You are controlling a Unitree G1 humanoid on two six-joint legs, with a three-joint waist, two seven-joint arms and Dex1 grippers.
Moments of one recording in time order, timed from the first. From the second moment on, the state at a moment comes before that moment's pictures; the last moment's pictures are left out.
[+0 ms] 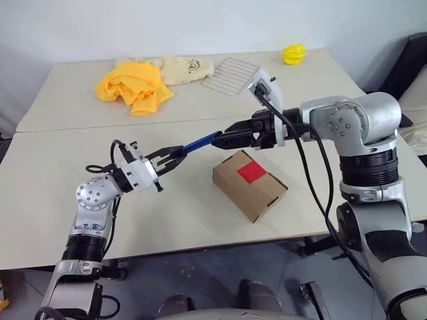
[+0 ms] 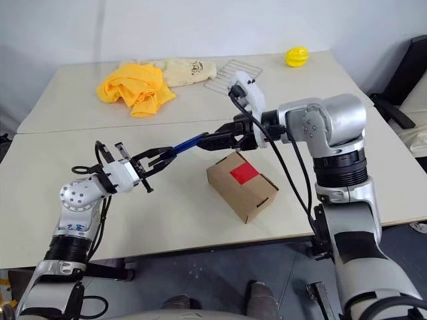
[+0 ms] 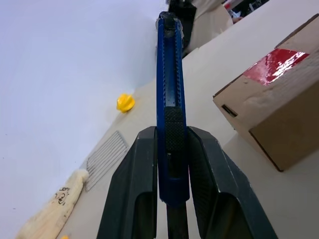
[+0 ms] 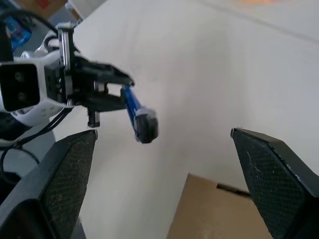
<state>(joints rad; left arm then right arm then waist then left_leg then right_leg) -0.51 0.50 0.04 0.33 -0.11 -0.70 -0.78 -1.19 -0.46 0.11 0.16 0.51 1.35 0.95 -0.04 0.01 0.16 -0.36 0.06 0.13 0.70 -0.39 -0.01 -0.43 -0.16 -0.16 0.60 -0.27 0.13</state>
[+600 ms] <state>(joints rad) -0.50 0.49 0.02 0.32 -0.11 -0.69 -0.76 -1.24 -0.43 0.19 0.27 0.51 1.27 0.98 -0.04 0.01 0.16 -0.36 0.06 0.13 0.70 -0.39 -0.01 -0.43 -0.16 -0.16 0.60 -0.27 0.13</state>
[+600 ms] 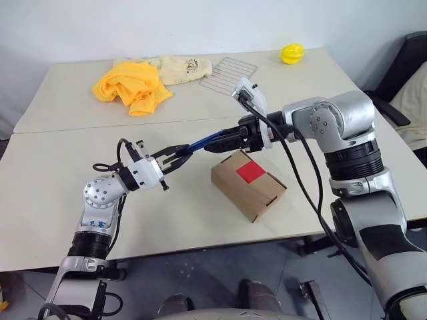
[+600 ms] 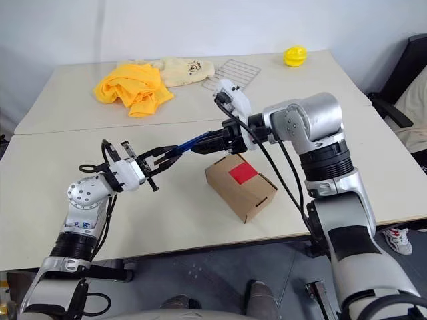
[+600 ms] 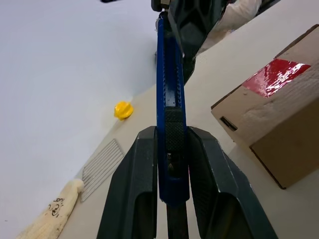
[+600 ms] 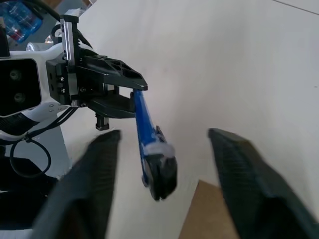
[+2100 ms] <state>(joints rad) -0.67 0.41 0.05 0.17 -0.47 0.32 -0.84 -0.85 -0.75 -0.39 -0.23 0.67 1.45 0.64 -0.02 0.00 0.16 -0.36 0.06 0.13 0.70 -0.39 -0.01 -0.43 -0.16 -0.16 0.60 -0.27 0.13</state>
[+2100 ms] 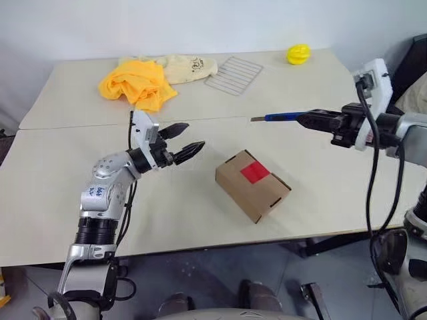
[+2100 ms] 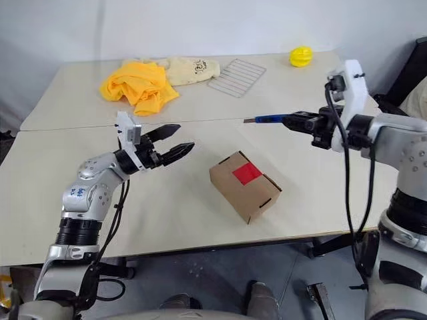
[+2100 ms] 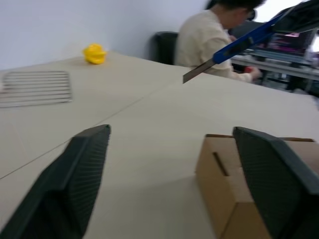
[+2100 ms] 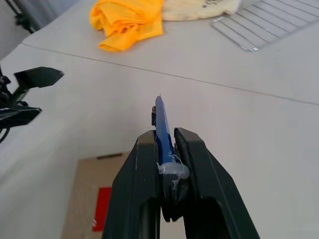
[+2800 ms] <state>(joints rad) -1.03 0.32 -0.31 0.49 -0.29 0.64 -1.10 -0.68 -0.84 -0.44 -0.45 0.81 1.46 0.59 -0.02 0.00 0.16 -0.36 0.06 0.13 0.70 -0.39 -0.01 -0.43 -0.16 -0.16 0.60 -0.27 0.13</state>
